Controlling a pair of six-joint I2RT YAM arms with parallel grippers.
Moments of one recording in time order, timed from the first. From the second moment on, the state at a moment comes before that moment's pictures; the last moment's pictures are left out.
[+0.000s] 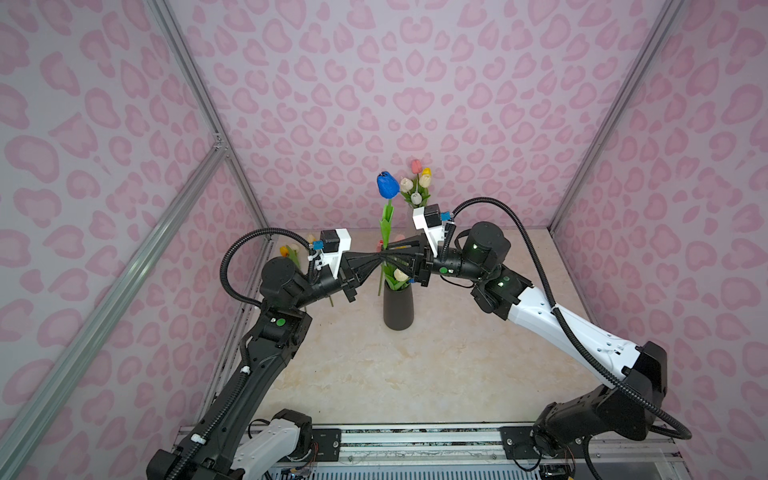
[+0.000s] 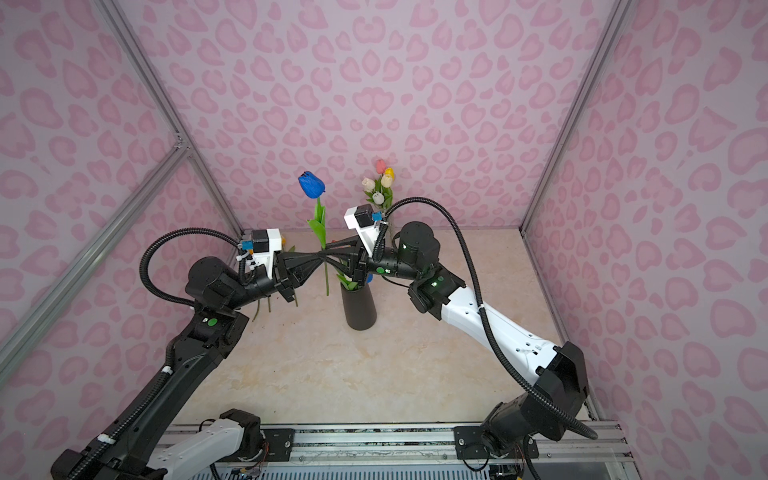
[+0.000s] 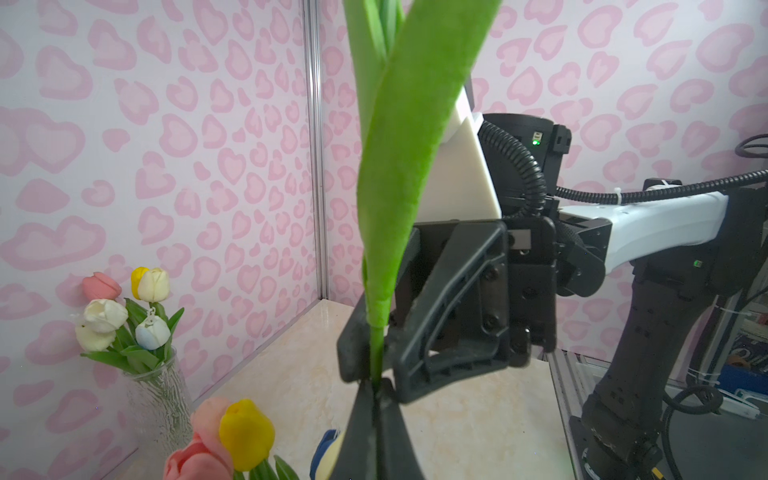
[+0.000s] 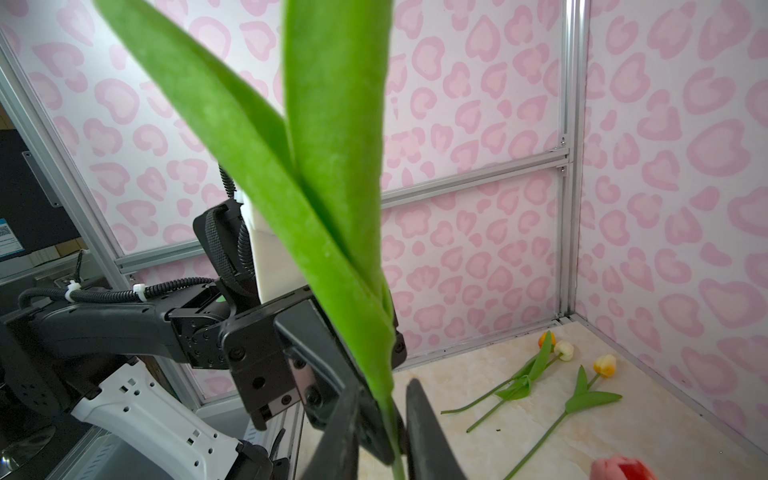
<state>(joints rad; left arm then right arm) -0.30 1.03 0.96 0.30 0.86 -0.19 0.74 1.49 1.39 0.24 -0.68 0.29</state>
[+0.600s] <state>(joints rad) -0.31 1.01 0.91 0.35 0.80 -0.17 0.74 1.46 1.38 0.23 -0.62 0.24</state>
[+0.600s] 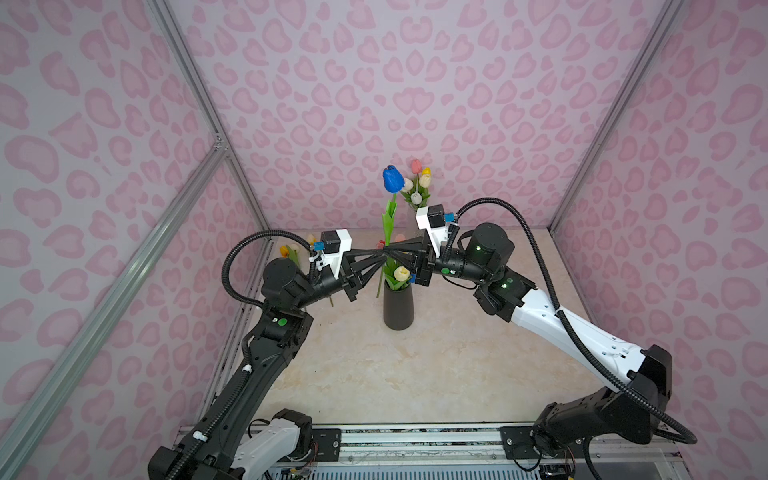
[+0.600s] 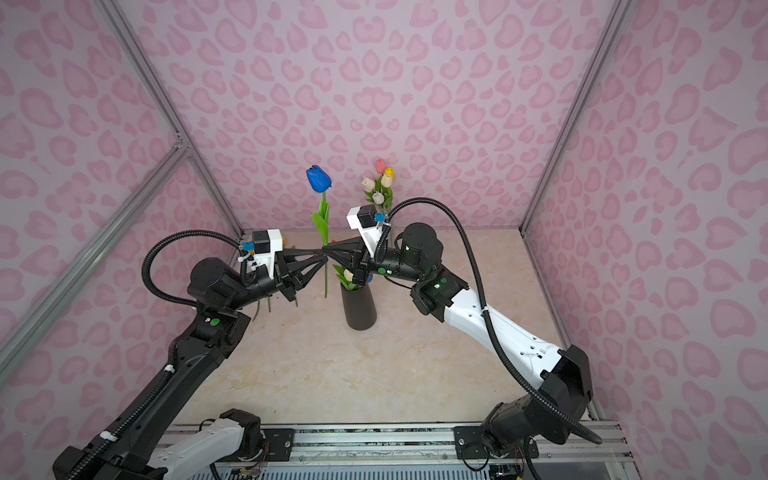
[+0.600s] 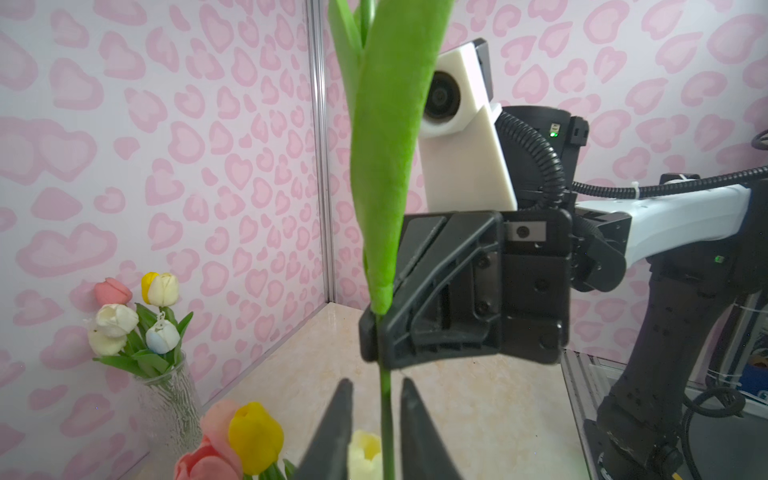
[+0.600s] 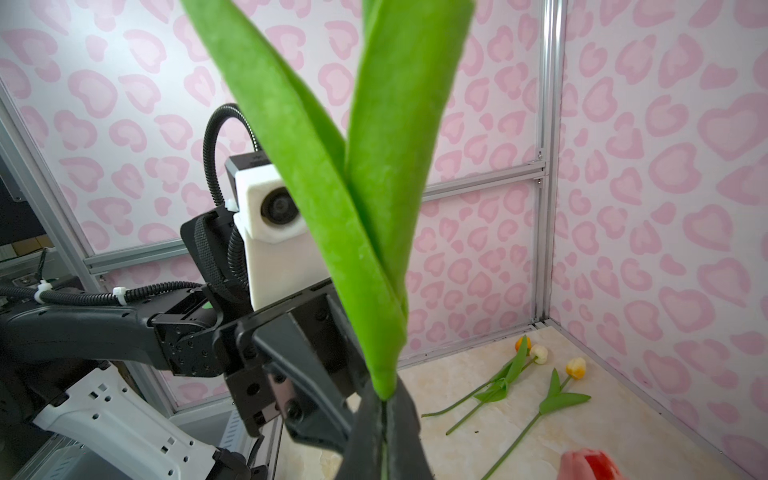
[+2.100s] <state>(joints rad) -0.06 1.39 0.93 -0.03 -0.07 -0.30 0.49 1.52 1.13 0.45 -0.54 0.29</state>
